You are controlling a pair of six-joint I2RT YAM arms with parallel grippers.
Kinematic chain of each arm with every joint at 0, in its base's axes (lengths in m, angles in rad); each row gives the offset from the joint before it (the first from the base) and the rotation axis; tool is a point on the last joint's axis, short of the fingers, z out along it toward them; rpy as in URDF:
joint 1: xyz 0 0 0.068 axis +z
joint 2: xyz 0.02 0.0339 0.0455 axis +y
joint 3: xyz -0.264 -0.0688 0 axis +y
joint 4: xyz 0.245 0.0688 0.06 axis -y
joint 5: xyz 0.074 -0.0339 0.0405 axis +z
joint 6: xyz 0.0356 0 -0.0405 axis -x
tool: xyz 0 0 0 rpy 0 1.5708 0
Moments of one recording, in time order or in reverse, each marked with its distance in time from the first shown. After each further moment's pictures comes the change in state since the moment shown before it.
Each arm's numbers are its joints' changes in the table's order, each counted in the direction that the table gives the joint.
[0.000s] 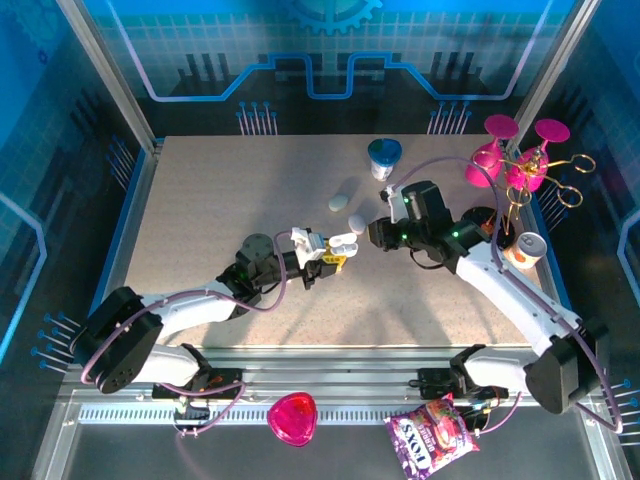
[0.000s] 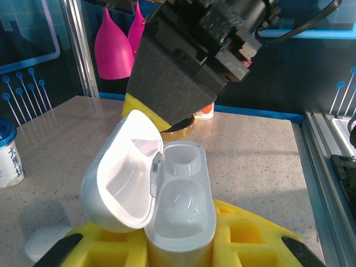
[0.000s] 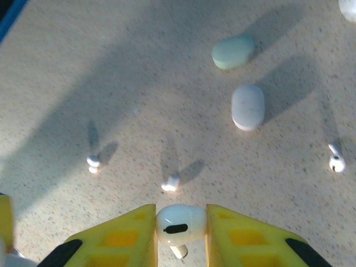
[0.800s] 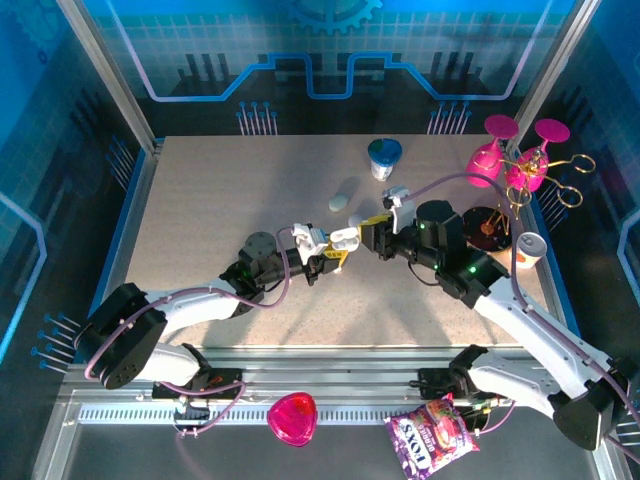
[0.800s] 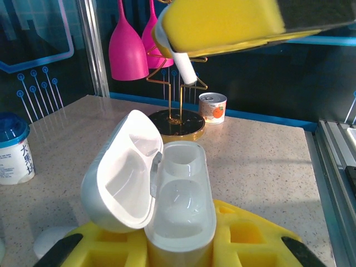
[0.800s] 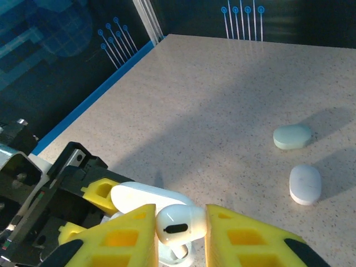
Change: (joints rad) left arm -0.007 0.029 -0.024 0.017 0.053 0.029; right arm 0.125 -0.227 0.135 0.266 0.007 -0.023
